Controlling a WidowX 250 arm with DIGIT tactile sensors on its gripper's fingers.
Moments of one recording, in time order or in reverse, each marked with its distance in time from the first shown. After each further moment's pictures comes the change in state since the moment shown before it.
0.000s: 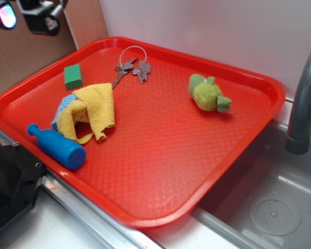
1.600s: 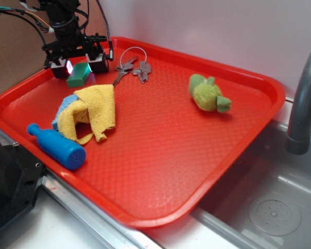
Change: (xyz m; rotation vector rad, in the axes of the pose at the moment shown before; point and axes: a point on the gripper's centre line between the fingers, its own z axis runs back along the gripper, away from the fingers) arm 0.077 0.012 -0.131 0.017 -0.020 0.299
